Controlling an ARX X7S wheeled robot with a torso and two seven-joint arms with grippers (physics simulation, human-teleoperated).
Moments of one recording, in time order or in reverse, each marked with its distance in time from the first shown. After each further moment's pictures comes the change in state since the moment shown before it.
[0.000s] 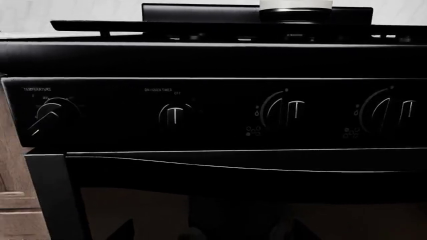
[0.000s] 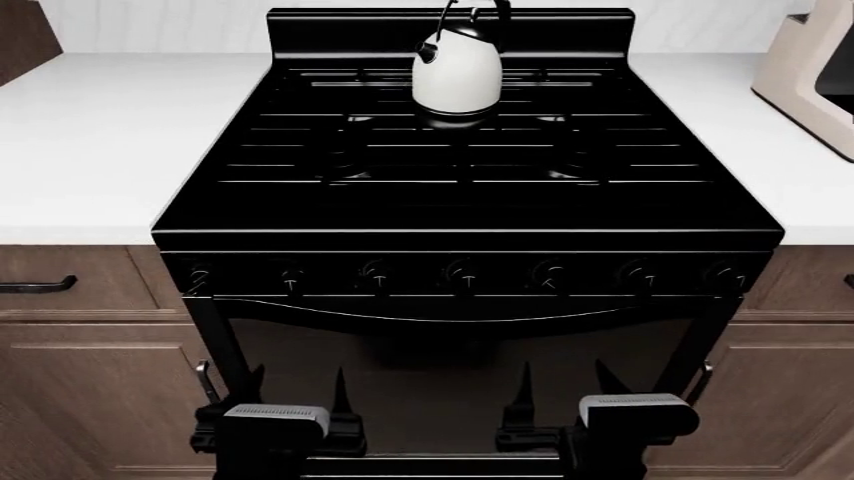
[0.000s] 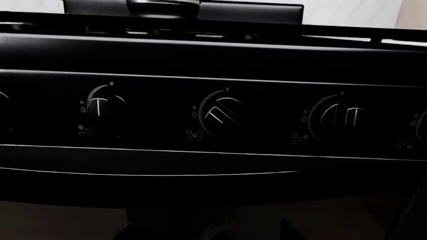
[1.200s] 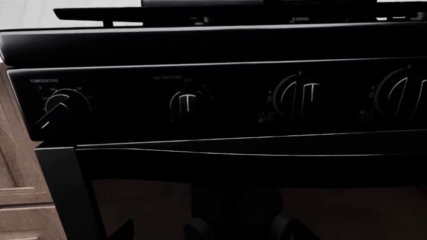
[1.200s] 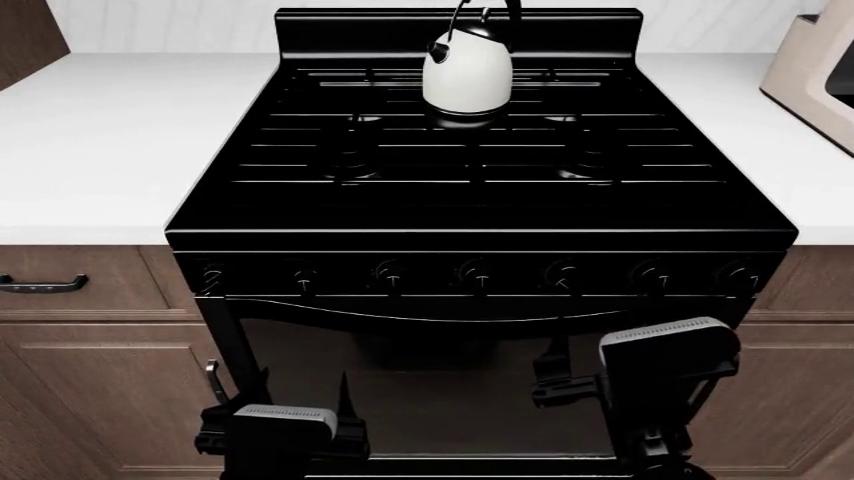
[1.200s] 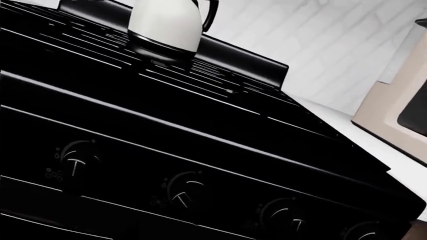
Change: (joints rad) left arm -0.014 -0.050 0.070 -0.018 -0.022 -0.017 -0.058; right arm 0.109 0.200 -0.069 -0.430 -0.086 0.511 0.057
